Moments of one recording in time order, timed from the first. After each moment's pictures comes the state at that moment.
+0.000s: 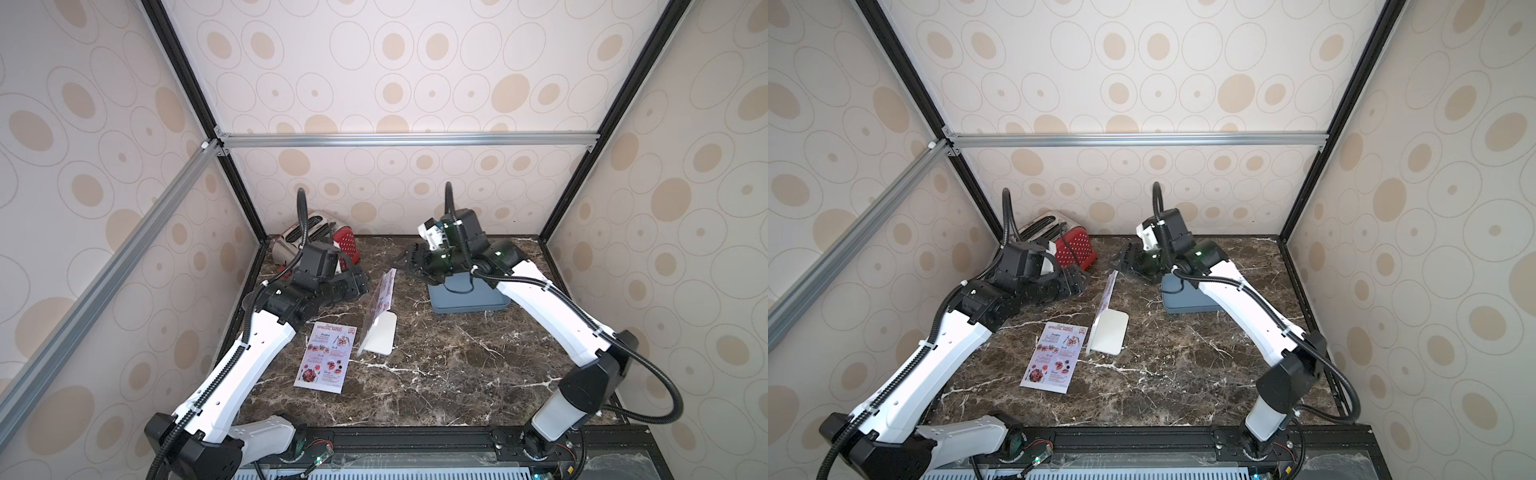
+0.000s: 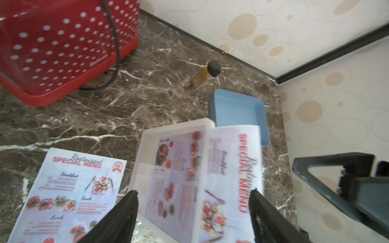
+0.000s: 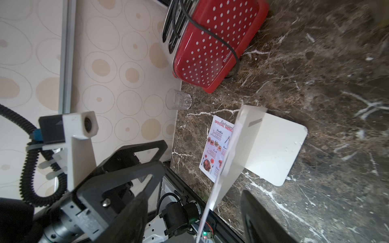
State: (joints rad) left arm -0.51 1.24 1.41 -0.86 0.03 -0.65; right arm 0.60 1.58 1.71 -0.75 -0.48 0.82
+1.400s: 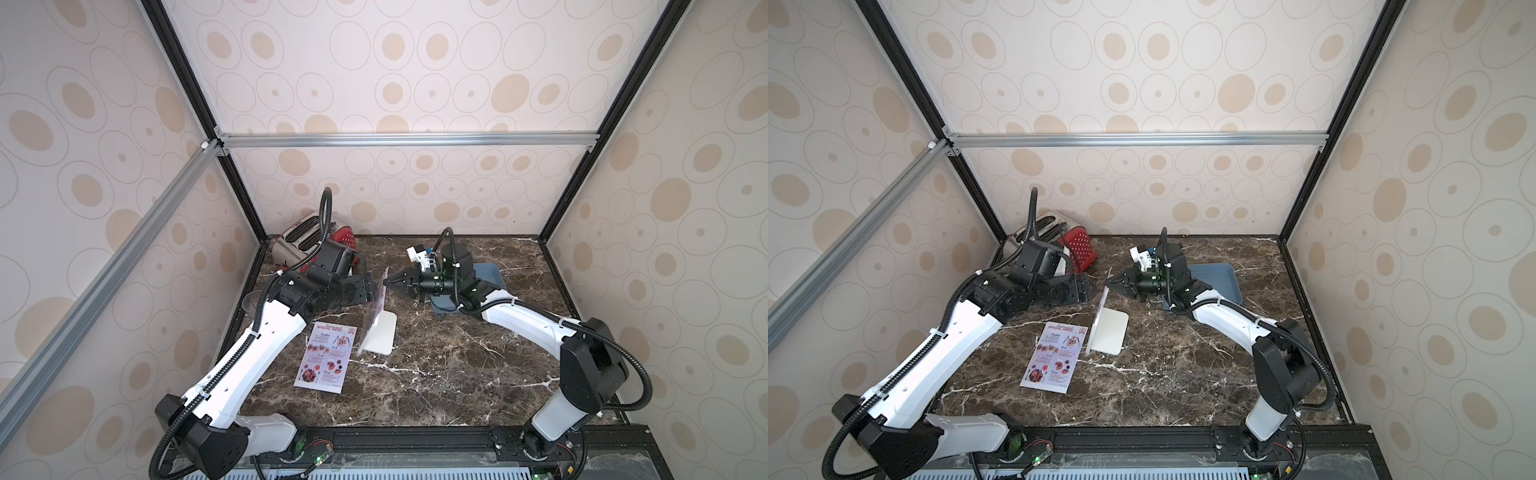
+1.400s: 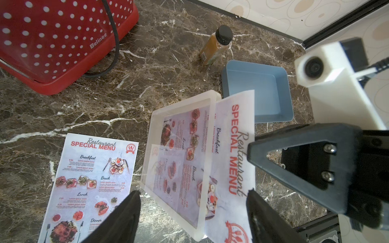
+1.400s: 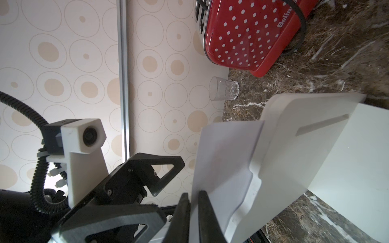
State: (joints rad) left arm -0.53 1.29 1.43 -0.99 -0.02 -0.63; right arm 0.61 1.65 1.21 0.16 -0.77 1.22
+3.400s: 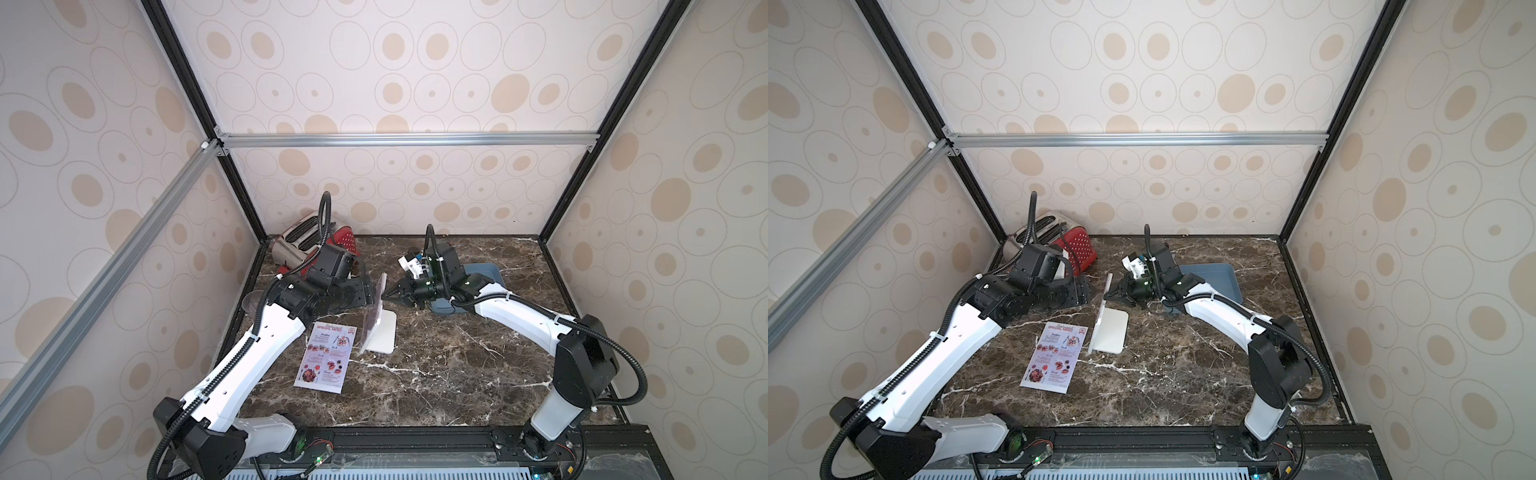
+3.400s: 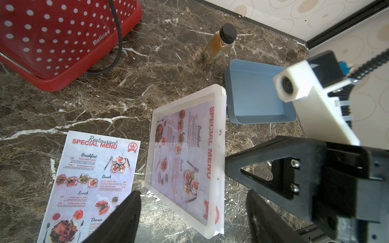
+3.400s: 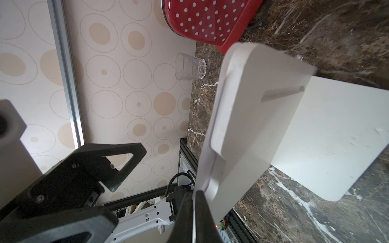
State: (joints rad) left arm -0.53 1.27 1.39 -0.97 -0.03 -0.64; right arm 0.66 1.71 1.34 -0.21 -0.74 0.98
